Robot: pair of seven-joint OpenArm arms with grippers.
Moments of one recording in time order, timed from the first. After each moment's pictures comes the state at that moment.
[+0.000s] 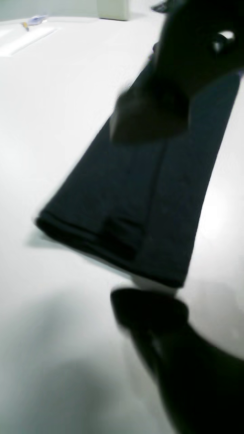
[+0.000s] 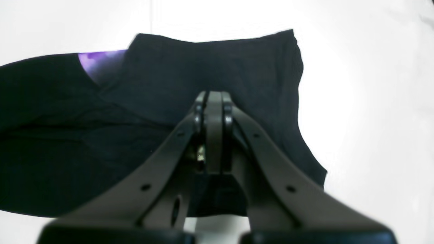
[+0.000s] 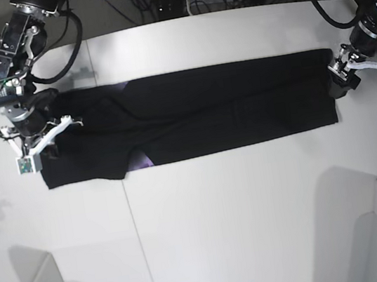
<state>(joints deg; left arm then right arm) 19.6 -15.7 -41.2 99.4 -55.3 -3.2 59.2 -9.4 -2.2 27.0 111.1 9.6 25.0 -53.1</state>
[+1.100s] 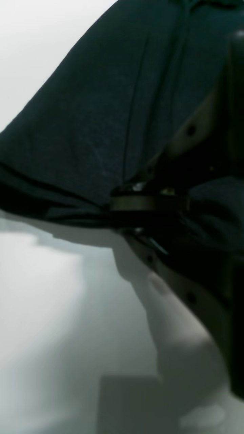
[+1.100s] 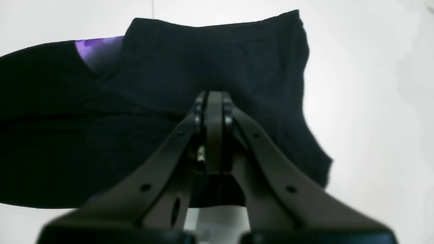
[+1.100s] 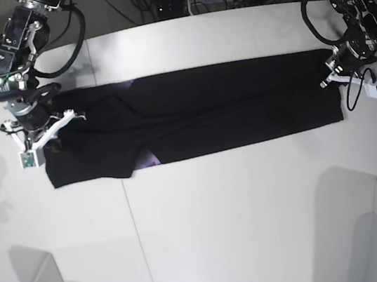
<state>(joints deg) 11.1 -18.5 -31.4 83.4 -40.7 -6.1 54.4 -10.9 -3.4 27.2 111.4 9.6 25.0 -53.1</state>
